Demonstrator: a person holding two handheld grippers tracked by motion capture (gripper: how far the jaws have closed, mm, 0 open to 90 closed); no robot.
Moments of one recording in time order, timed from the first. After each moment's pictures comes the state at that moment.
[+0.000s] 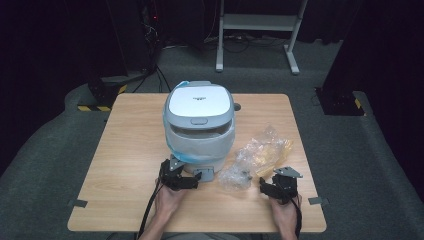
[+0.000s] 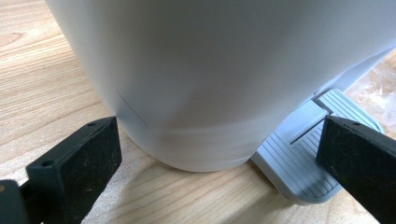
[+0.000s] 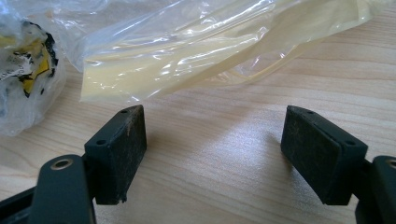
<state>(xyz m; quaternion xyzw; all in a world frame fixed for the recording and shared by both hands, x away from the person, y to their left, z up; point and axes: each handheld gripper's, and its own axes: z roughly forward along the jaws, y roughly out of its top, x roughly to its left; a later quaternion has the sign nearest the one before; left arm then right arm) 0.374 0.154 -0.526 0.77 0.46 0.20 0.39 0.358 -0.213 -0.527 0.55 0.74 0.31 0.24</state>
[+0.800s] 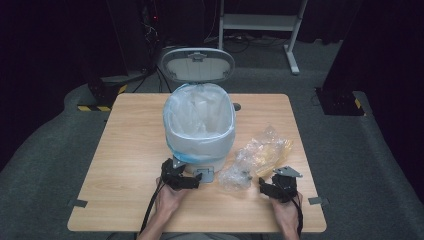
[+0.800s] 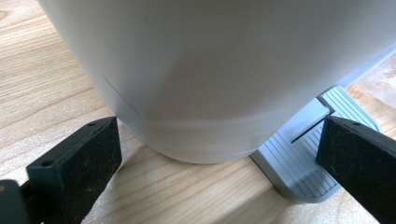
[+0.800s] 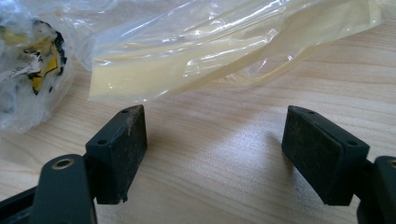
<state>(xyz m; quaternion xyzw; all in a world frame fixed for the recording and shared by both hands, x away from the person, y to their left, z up) 0.379 0.150 -0.529 0.78 0.47 0.18 0.36 0.358 -0.214 -0.527 0.54 0.75 0.31 0.23</state>
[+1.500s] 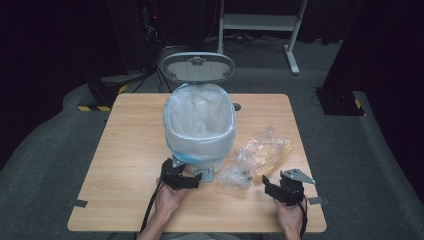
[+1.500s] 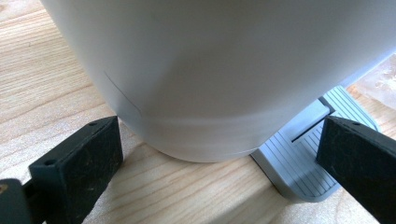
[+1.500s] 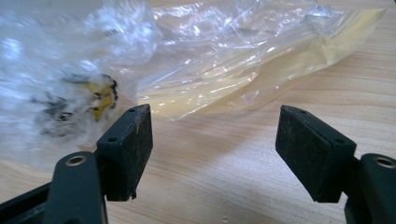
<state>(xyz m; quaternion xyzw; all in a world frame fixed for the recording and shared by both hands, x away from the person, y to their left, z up) 0.380 0.151 -0.529 0.78 0.47 0.17 0.36 0.337 -0.224 -0.503 0.53 0.71 0.39 0.23</state>
